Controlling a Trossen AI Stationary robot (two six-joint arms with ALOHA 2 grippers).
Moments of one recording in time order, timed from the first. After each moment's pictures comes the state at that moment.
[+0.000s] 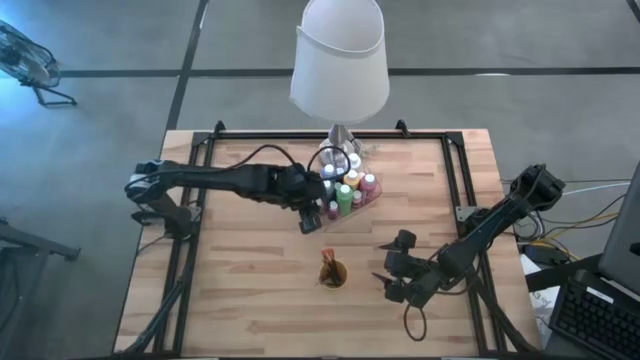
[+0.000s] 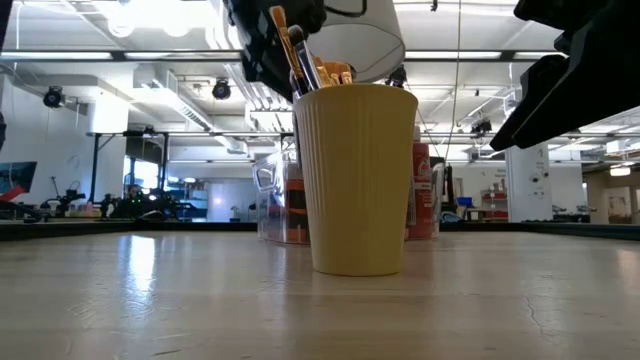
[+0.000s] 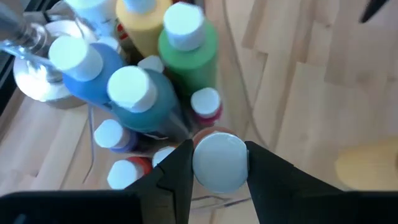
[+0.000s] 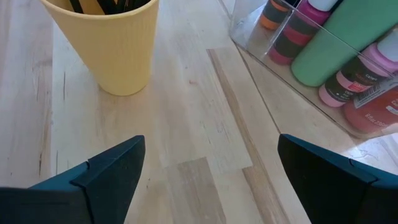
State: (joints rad) left arm 0.01 1.62 1.46 -0.77 -0.20 -0.23; right arm 0.69 1.49 0.78 -0.36 0.73 0.75
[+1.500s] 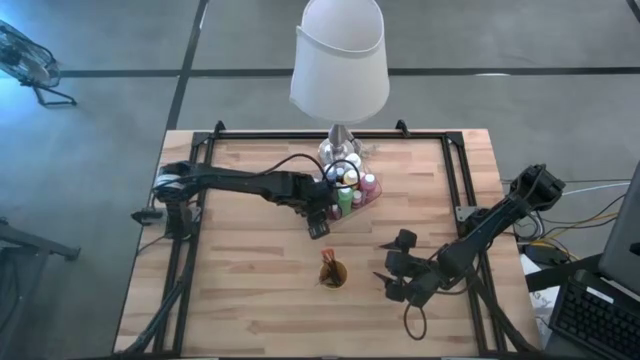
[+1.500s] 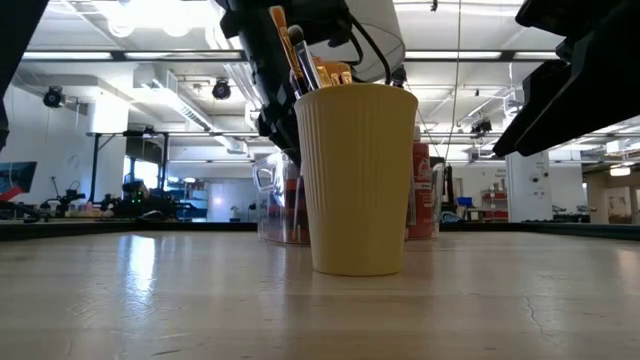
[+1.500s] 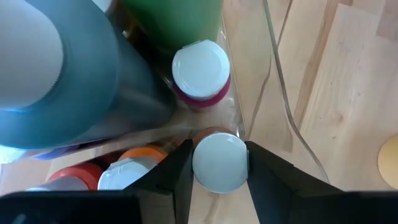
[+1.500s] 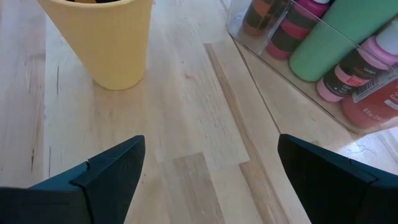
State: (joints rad) left arm 0.06 1.83 1.45 -0.73 -0.09 -0.24; right arm 0.69 1.49 0.76 -0.36 0.73 0.76
